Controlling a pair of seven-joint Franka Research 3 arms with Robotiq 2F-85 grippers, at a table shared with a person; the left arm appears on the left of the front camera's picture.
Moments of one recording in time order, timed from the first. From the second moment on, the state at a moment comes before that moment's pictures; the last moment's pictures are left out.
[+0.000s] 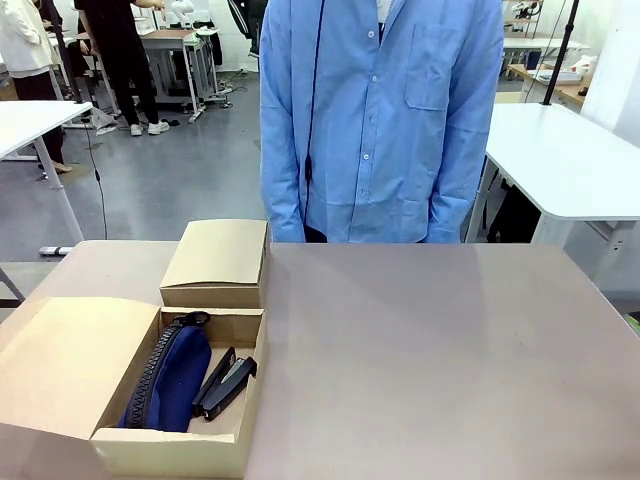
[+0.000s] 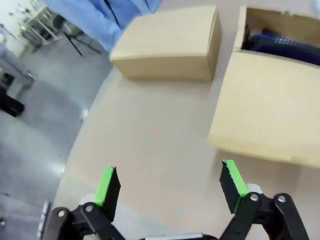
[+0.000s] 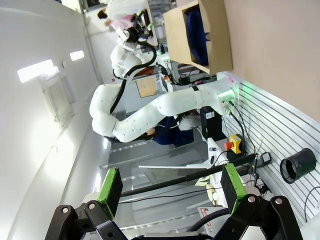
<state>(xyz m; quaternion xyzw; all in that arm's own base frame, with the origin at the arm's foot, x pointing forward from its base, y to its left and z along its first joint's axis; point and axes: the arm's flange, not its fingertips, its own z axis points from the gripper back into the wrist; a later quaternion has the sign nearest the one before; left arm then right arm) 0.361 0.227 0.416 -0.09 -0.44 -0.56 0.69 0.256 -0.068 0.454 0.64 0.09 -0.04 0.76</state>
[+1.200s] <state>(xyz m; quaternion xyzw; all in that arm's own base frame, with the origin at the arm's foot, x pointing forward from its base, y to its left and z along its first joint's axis) 0.332 0.162 0.306 -0.23 -0.32 -0.63 0.67 0.256 -0.068 0.454 0.64 0.09 -0.04 0.76</state>
